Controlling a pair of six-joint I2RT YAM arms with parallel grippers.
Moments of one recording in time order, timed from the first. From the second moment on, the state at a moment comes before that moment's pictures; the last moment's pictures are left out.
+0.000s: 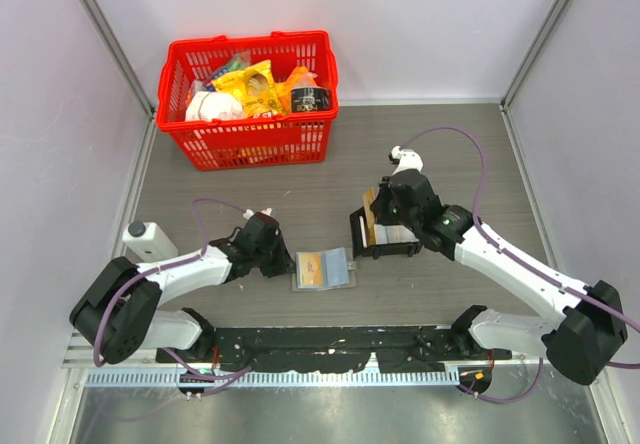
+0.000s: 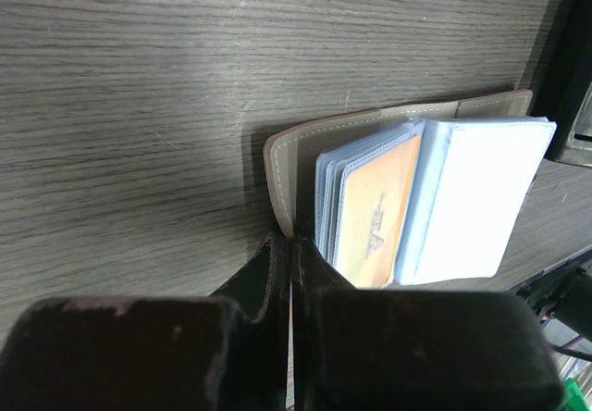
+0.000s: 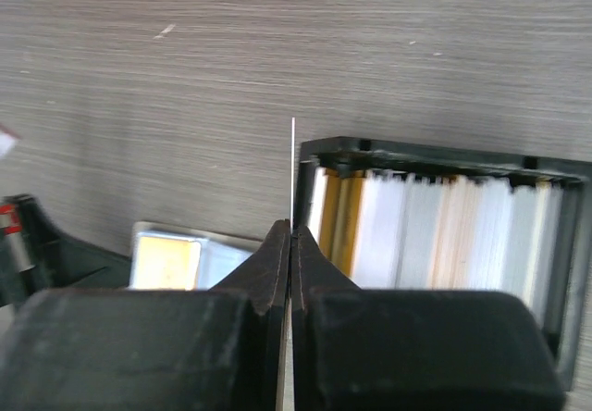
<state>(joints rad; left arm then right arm) -0.67 1.31 0.49 -0.12 0.11 -0.91 0.68 1.17 0.90 -0.38 0.23 0.50</state>
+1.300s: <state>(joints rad) -0.67 1.27 0.49 -0.18 0.10 -0.92 0.98 1.17 0.59 -0.17 0.28 0.85</state>
